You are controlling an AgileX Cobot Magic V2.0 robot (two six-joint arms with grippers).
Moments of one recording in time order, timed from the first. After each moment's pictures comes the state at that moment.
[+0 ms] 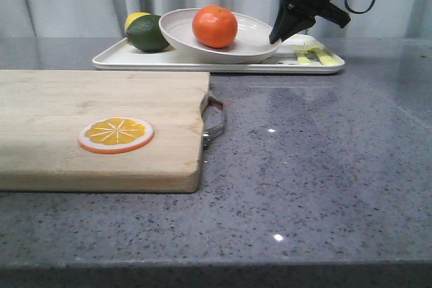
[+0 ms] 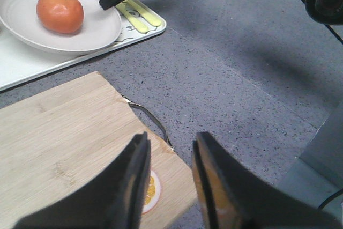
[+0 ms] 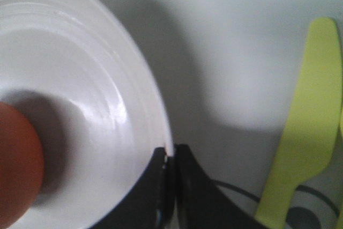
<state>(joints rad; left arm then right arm) -0.71 0.75 -0.82 -0.21 0.56 0.01 0.15 2.40 -2.41 0.47 1.05 -0.04</state>
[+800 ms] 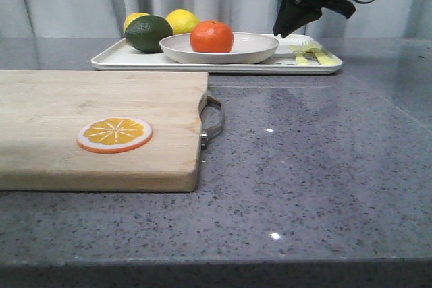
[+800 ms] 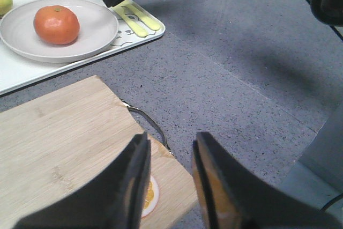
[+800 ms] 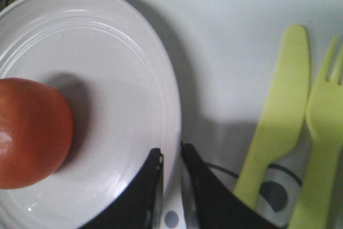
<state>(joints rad) -0.71 0.75 -0.82 -0.21 0.55 0.01 0.15 2.36 -2.41 0.41 1.08 -0.03</state>
